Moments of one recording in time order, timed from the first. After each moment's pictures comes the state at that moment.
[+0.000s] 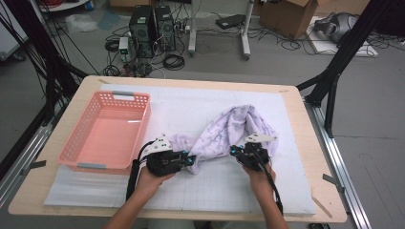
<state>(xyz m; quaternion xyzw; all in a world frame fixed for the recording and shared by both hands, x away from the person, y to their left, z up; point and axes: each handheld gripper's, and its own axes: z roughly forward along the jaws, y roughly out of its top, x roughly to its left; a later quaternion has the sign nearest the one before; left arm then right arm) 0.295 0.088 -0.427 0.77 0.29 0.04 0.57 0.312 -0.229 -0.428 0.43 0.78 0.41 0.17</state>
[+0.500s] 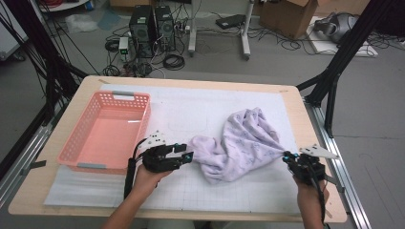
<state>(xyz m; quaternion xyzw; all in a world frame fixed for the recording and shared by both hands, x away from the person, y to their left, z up) 0.300 0.100 -0.421 0.74 0.33 0.06 0.59 0.258 -0.351 -0.402 0.53 0.71 0.35 0.29</state>
